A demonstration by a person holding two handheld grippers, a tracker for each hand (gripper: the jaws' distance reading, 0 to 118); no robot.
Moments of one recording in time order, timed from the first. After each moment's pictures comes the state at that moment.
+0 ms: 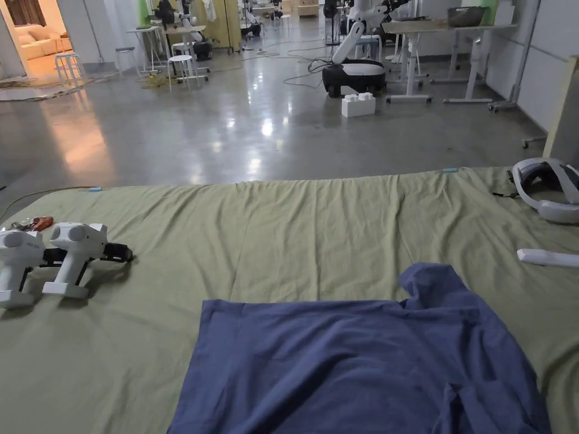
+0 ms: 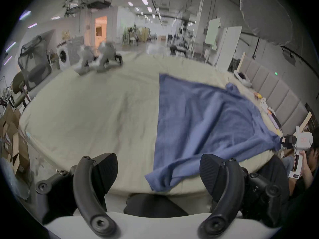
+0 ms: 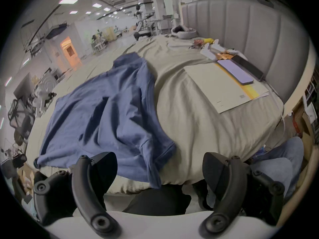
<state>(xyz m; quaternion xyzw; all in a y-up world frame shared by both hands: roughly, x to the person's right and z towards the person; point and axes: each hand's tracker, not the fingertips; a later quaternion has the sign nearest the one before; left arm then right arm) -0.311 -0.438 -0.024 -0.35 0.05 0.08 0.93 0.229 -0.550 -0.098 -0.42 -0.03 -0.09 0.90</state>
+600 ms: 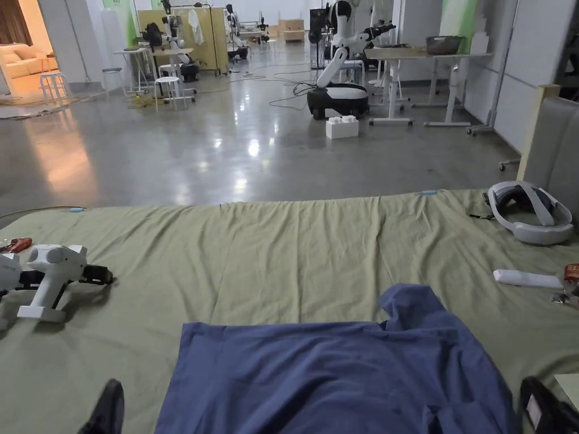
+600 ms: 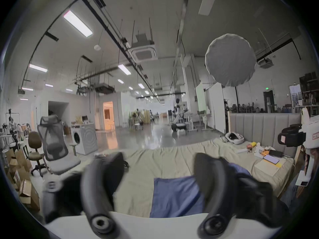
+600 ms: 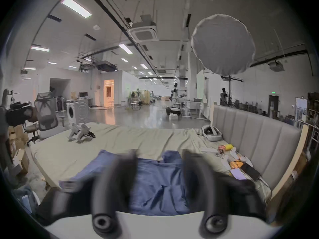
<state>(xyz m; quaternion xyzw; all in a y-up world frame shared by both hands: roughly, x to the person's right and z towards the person) -0.151 -0.294 0.111 0.03 0.09 -0.07 0.99 0.108 -0.358 -0.003 -0.05 0.10 0.02 0.99</state>
